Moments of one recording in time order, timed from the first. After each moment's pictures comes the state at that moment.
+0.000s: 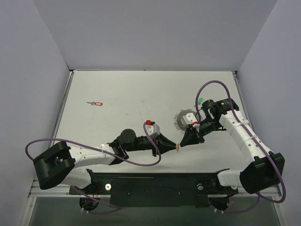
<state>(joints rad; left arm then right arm) -1.06 1.34 0.54 0.92 0.44 -0.29 0.30 1.30 1.15 -1.54 -1.11 -1.62</state>
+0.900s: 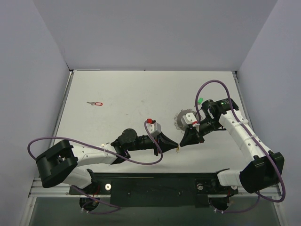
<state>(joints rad) -1.07 1.38 0.56 0.96 0.43 -0.34 0.30 1.31 1.15 -1.54 -1.11 -1.63</state>
